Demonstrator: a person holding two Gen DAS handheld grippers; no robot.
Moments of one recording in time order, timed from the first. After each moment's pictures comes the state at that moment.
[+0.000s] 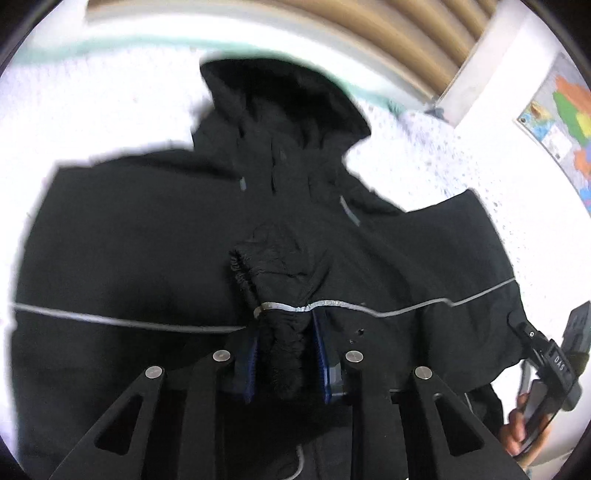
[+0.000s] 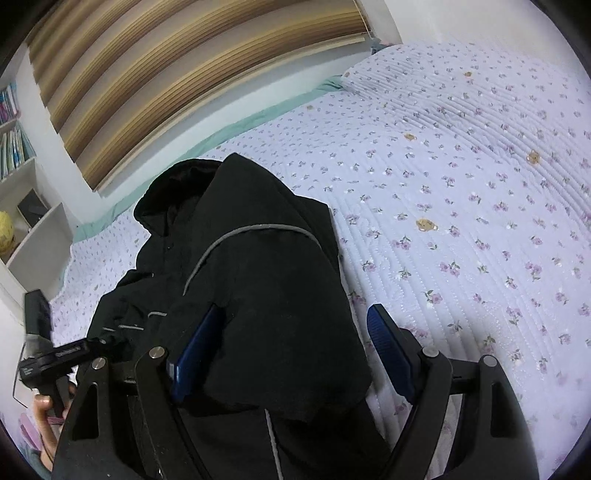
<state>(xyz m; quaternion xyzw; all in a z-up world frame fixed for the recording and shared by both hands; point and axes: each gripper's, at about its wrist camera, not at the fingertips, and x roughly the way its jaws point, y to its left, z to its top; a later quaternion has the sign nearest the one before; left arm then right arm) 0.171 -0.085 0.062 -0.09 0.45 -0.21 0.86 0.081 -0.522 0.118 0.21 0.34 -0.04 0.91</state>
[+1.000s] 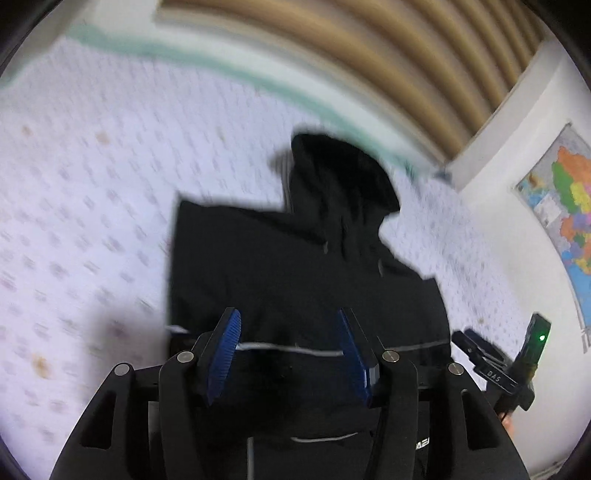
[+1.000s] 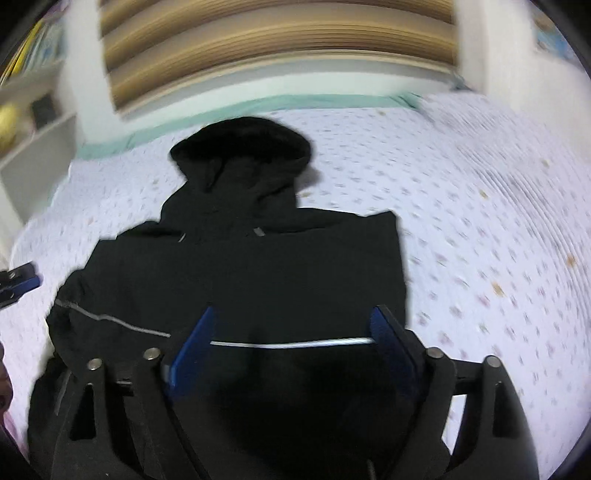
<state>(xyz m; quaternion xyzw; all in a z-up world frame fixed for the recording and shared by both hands) 0.173 0.058 0.094 -0.18 0.45 -0.20 0.85 0.148 -0.401 0.138 0.03 0.39 -0.01 0.92</state>
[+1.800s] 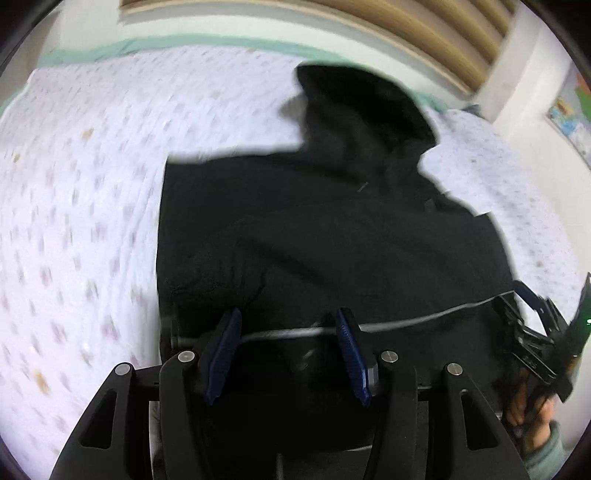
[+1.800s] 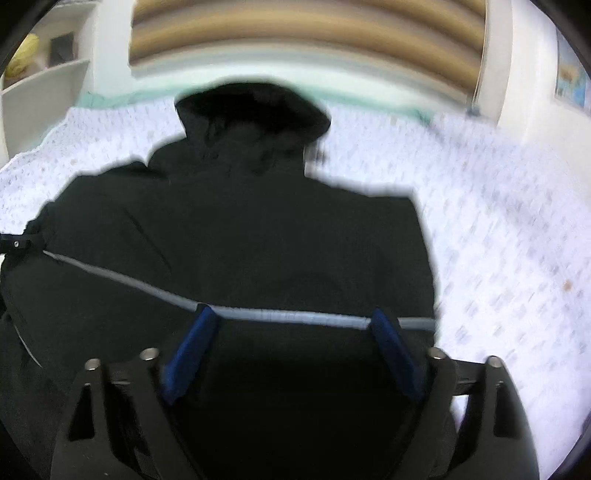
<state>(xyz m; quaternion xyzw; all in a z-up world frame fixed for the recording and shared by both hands) 0.187 0.019 0.083 -0.05 0.48 -0.17 0.86 0.137 -0.378 0.096 -0.06 0.36 -0.03 0.93</state>
